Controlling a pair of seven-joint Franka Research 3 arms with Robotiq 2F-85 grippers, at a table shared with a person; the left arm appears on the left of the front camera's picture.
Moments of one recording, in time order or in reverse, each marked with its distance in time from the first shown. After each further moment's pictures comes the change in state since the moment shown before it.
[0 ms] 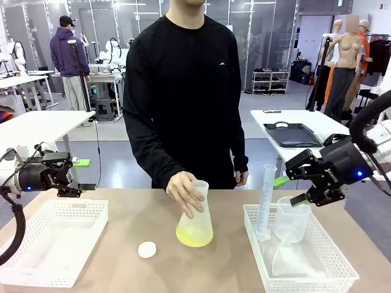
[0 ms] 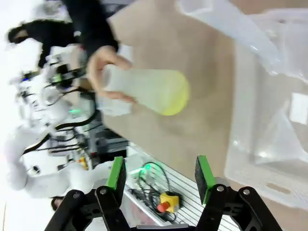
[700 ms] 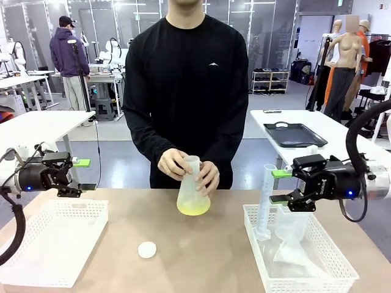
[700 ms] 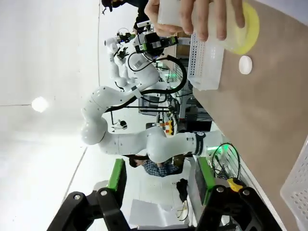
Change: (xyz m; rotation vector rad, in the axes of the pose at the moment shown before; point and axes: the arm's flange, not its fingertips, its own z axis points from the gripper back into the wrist) left arm 0.000 0.000 0.000 0.000 0.000 0.000; right arm 0.024 -0.066 -0.033 0.563 0.203 -0.051
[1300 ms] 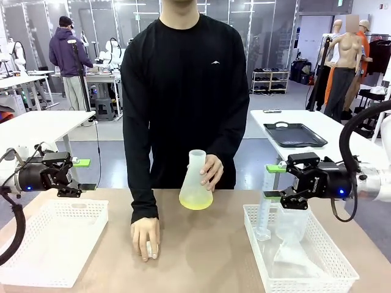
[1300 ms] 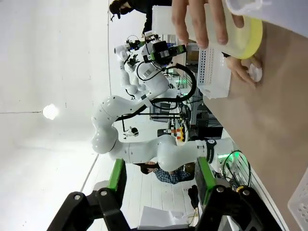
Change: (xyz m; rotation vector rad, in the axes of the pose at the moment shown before) left arm 0.000 0.000 0.000 0.000 0.000 0.000; right arm 0.010 -0.005 -0.009 0.054 -0.034 -0.038
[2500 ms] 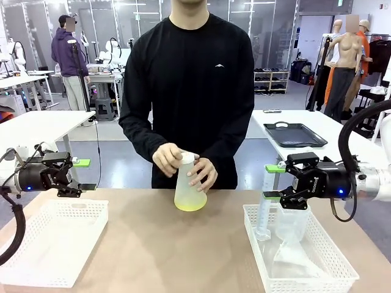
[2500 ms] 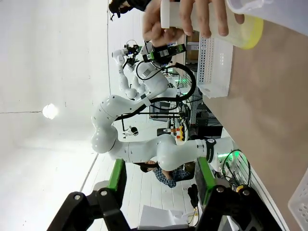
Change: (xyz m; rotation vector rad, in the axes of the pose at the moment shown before) left arm 0.000 0.000 0.000 0.000 0.000 0.000; right arm 0.000 0.000 -0.002 -0.003 0.006 0.001
